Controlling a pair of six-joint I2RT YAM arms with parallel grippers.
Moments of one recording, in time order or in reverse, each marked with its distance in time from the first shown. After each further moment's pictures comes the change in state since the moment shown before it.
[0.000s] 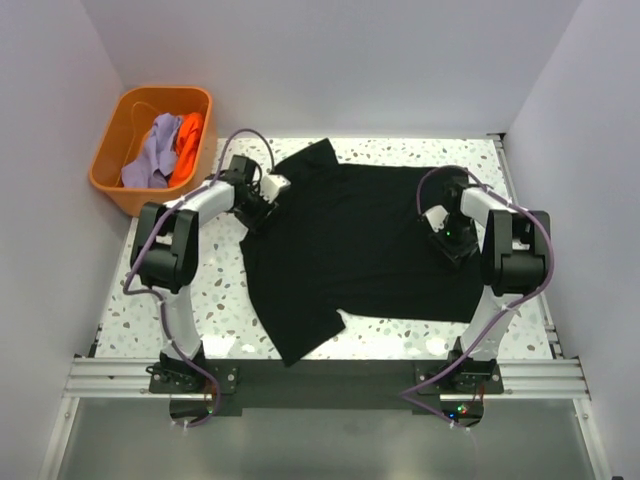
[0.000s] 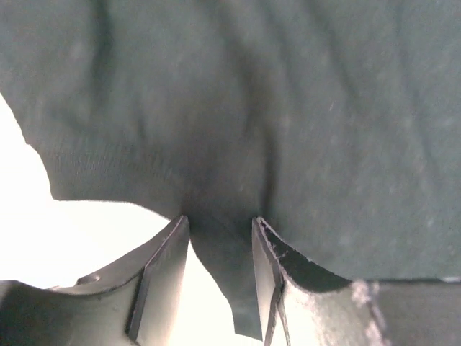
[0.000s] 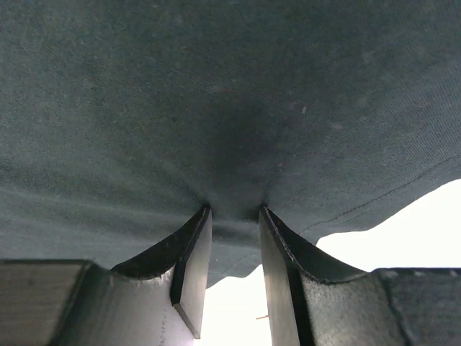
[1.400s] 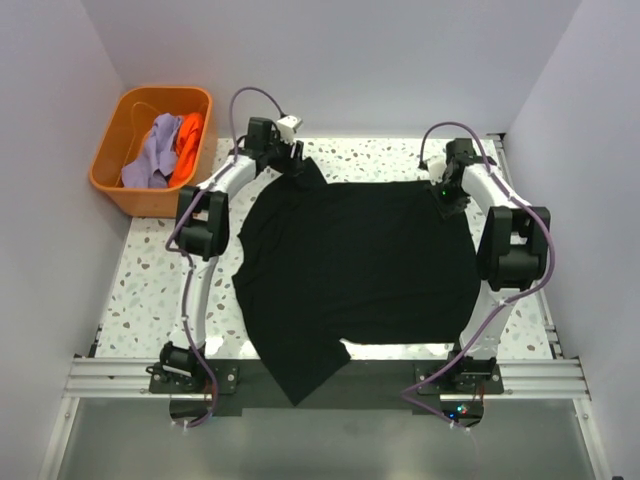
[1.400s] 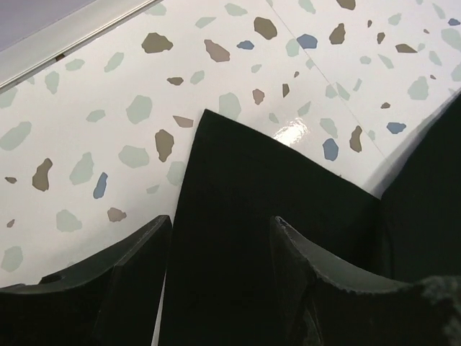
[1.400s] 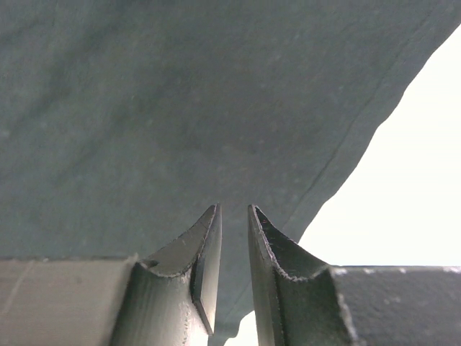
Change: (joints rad) left arm -0.005 0.470 0.666 0.340 0.207 -0.385; right arm 0.026 0.040 0.291 0.119 -0.112 0.140
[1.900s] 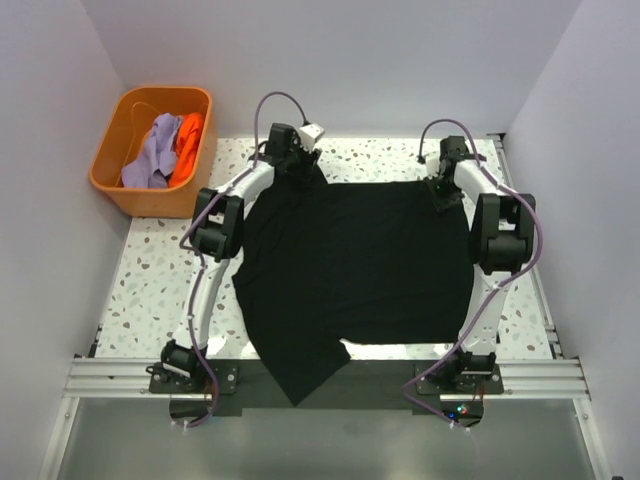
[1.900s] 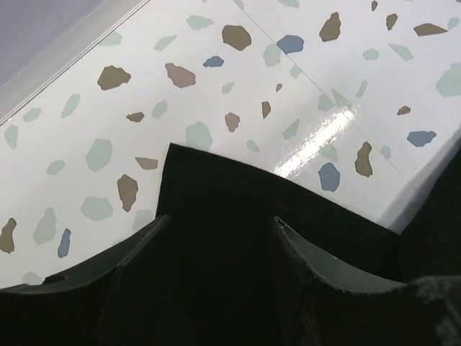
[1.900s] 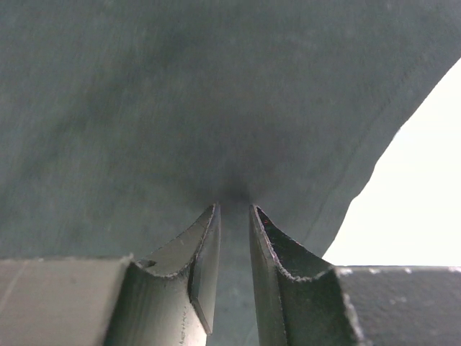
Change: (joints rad) left arm -0.083 0.091 0.070 0.034 -0.135 0.136; right arm 0.000 0.167 0.113 0.101 0.058 0.071
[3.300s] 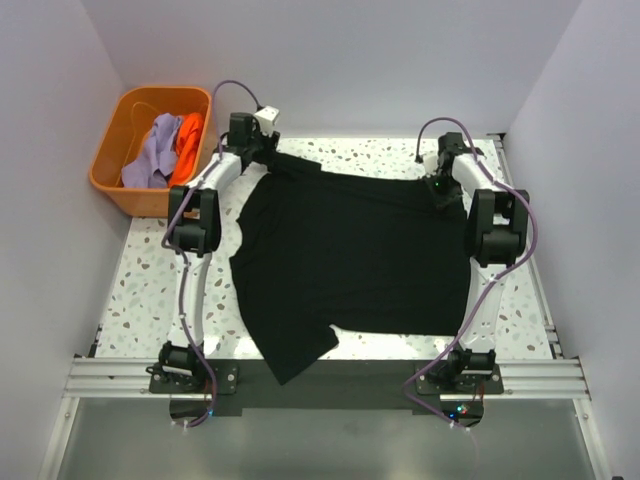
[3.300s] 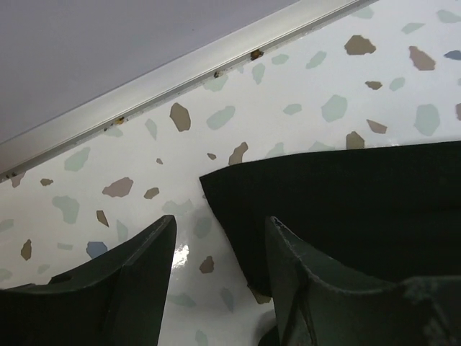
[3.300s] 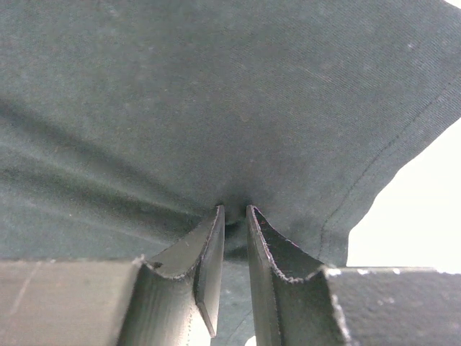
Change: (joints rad) left arm 0.164 -0.032 -0.015 0.028 -0.117 -0.042; right arm -0.001 0.123 0.162 -0.111 -0.013 -0.030
